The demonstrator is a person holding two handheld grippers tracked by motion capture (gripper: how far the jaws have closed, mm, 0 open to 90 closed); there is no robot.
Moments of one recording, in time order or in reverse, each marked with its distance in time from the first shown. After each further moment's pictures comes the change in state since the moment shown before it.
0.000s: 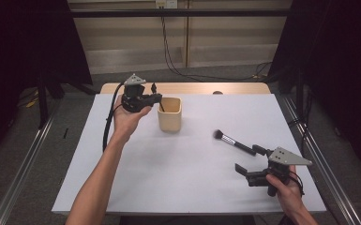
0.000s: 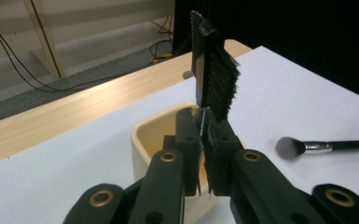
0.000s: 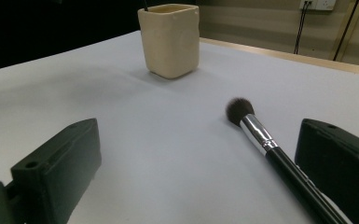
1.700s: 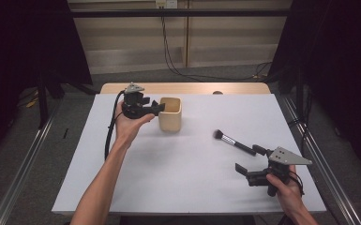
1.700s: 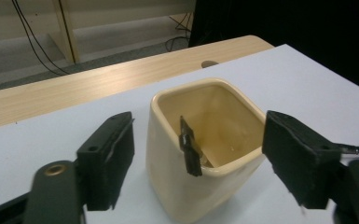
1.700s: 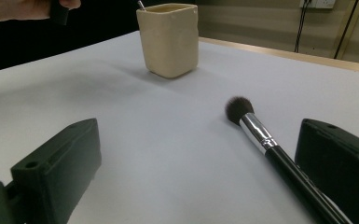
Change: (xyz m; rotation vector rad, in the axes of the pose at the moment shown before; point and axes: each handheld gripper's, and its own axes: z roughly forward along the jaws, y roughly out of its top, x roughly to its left) left arm 0.009 -0.027 0.011 -0.009 0.063 -0.099; right arm -0.002 -0.001 0.000 -0.003 -0.001 0.009
